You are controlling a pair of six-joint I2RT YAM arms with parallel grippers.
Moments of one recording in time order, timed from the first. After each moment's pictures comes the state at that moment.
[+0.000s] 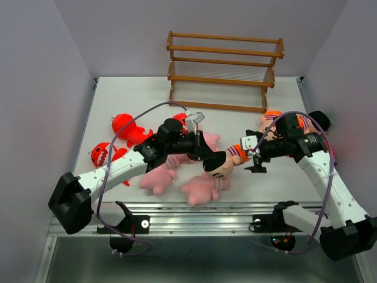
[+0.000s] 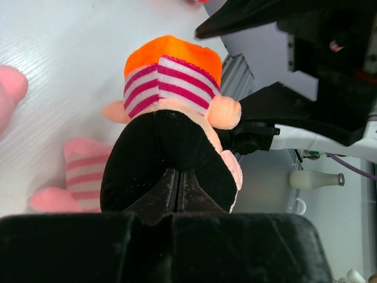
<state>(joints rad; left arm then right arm) -0.80 1.27 0.88 0.02 0.50 -0.72 0.26 1.03 1.09 -1.08 -0.82 -1.29</state>
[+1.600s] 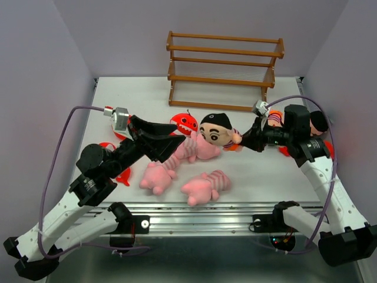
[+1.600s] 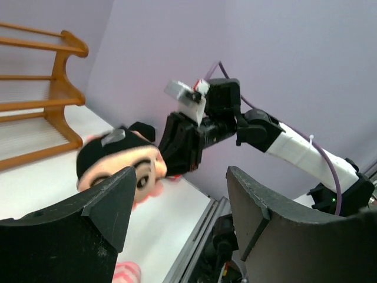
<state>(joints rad) -0.83 0.68 0.92 0.07 0.16 -0.56 0.21 0.98 1.01 -0.61 -0.92 -0.31</state>
